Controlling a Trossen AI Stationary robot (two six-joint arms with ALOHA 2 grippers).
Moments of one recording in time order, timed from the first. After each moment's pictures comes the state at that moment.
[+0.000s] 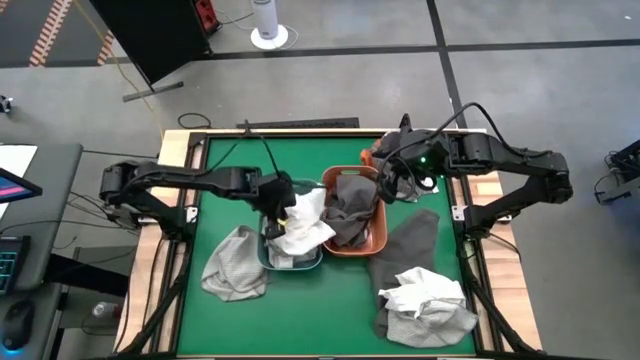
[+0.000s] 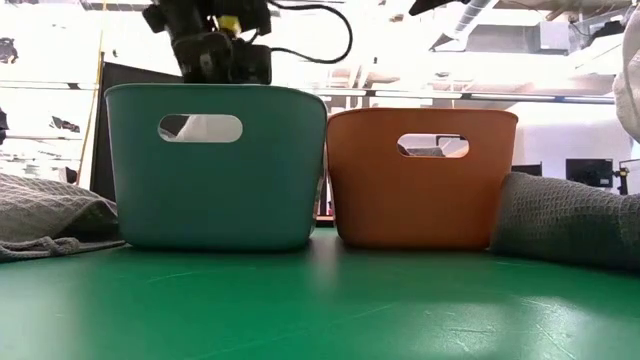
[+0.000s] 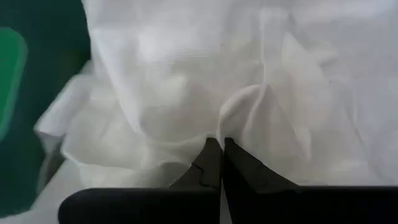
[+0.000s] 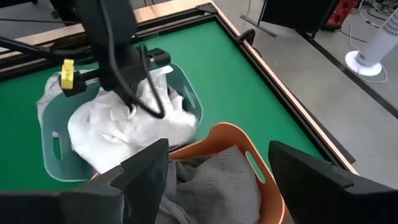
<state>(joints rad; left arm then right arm) 0.11 1.46 1.04 -0.61 0.10 -0.10 -0.03 1.30 1.56 -0.93 0.32 0.25</state>
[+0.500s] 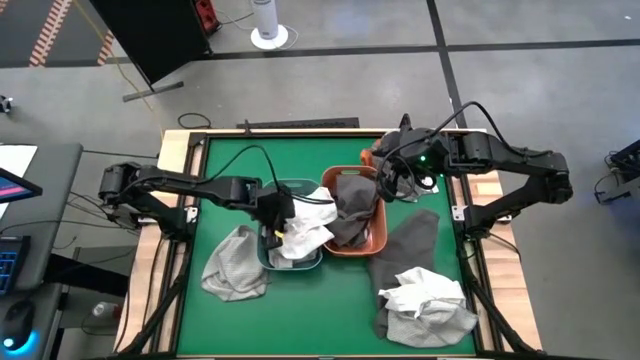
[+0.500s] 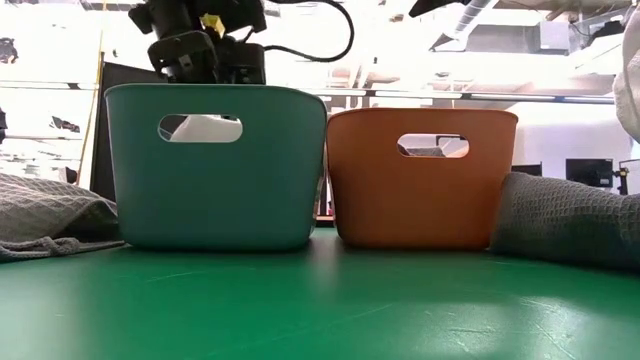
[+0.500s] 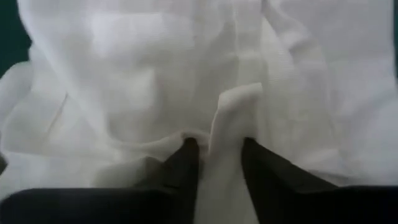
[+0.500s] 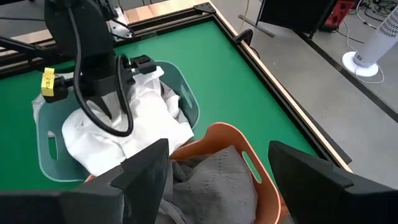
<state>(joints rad) 0.04 1.46 1.02 -0.62 0.08 -0.14 -0.04 1.30 1.56 -0.93 0.32 0.23</state>
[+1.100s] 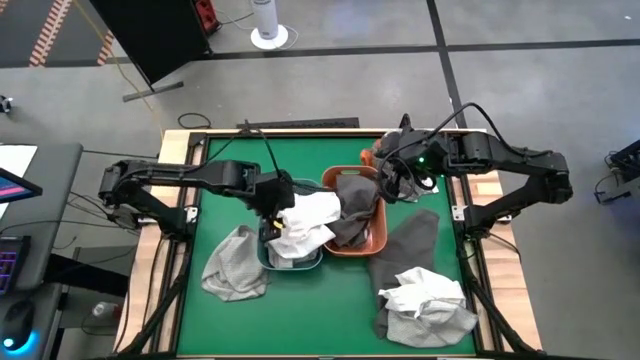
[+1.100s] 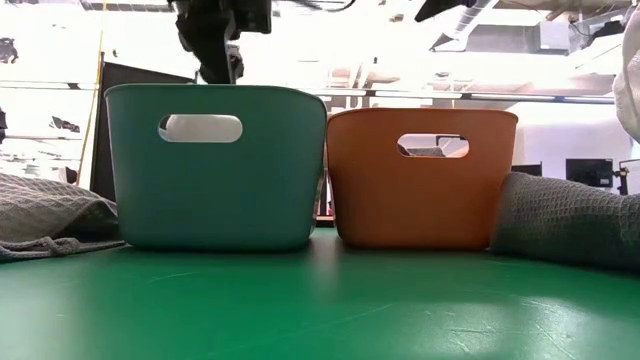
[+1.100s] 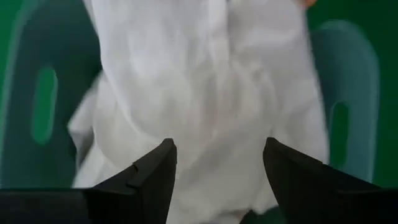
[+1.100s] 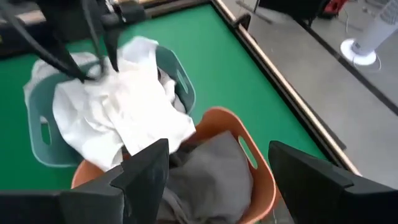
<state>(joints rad) 0.04 1.46 1.33 -0.93 0.05 -0.09 -0.04 1.30 1.56 -1.00 0.32 0.25</state>
